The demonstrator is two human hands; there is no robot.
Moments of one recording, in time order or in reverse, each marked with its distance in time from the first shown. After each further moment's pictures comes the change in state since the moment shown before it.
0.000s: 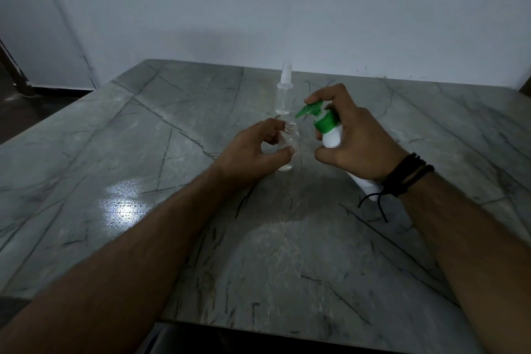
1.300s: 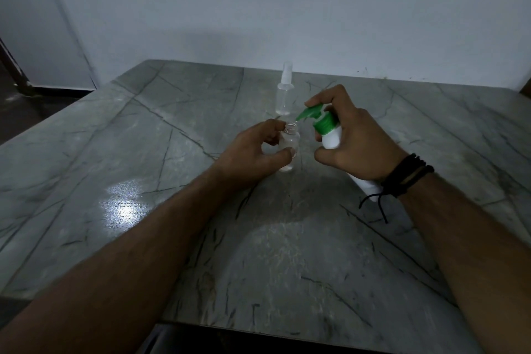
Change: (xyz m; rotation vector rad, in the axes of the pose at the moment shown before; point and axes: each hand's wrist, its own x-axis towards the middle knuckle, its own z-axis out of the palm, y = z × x) left_hand 0.000 0.005 -0.001 -0.004 -0.008 -0.010; right_hand 0.000 0.000 0.001 -0.006 -0.004 0.015
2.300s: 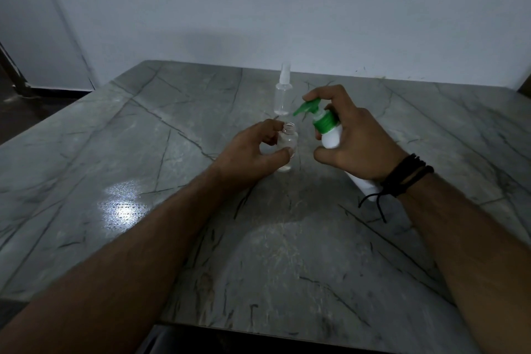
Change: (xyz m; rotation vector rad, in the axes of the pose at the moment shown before) left_hand 0.000 -0.001 0.000 -0.002 -0.001 -0.004; right_hand -0.001 0.000 -0.001 0.004 0.014 -0.018
